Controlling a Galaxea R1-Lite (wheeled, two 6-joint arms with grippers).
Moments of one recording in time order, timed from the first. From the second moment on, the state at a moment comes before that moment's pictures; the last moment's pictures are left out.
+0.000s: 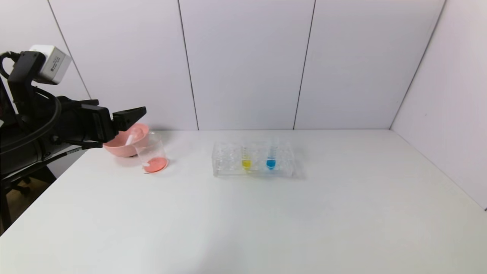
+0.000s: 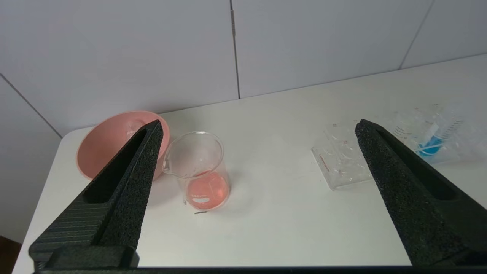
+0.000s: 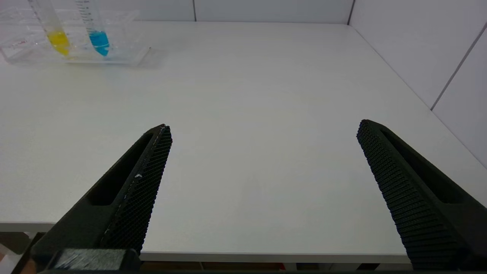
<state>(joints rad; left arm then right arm) -0.21 1.32 -0.79 -0.48 -0.02 0.04 0.00 0.00 0.00 0.01 0.00 0.00</state>
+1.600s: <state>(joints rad) -0.58 1.37 -0.72 -0.49 0.00 0.03 0.00 0.00 0.00 0.01 0.00 0.00</state>
